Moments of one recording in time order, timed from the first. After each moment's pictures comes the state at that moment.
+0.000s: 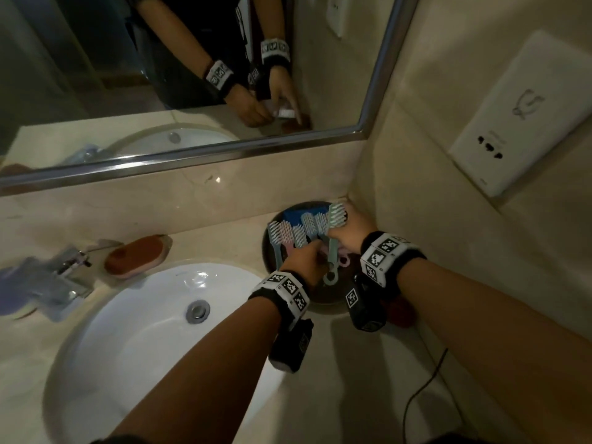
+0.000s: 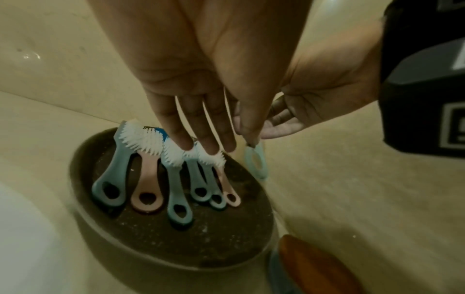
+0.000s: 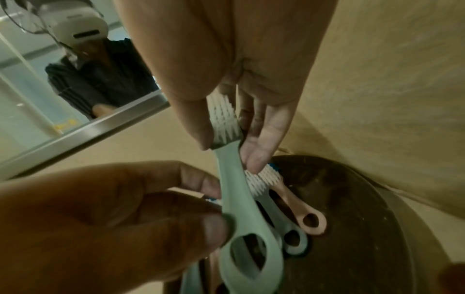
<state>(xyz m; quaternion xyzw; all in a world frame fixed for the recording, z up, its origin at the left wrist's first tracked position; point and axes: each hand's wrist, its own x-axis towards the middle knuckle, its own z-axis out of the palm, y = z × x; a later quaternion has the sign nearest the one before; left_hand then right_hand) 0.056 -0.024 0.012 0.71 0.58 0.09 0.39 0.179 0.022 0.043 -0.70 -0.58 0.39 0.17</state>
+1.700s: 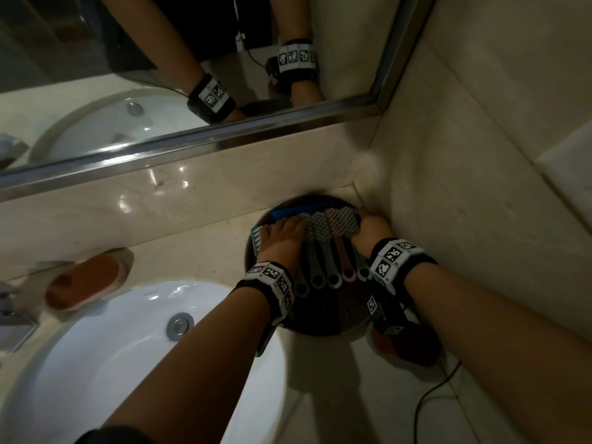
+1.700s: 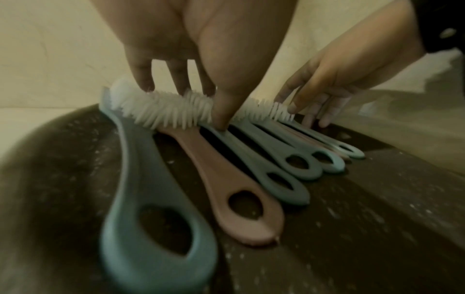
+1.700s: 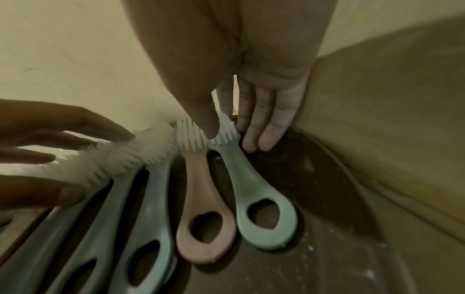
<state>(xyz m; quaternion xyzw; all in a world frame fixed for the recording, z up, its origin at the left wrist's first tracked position) 0.055 0.078 -0.046 0.77 0.57 -0.13 0.24 0.240 0.097 -0.065 -0.76 -0.57 0.29 0.01</state>
